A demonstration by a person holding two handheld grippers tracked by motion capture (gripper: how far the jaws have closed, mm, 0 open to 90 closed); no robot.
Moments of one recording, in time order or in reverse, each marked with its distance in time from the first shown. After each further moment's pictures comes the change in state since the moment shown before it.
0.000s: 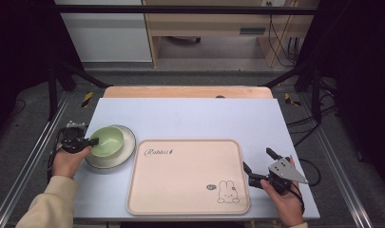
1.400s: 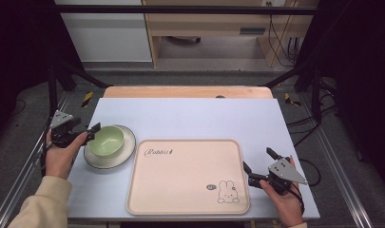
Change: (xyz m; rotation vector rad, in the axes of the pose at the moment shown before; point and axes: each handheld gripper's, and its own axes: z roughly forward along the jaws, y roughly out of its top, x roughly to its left) left arm -0.005 0.017 -0.035 -0.355 0.004 0.108; right arm 0.001 0.000 0.000 -0.008 -0.009 -0.008
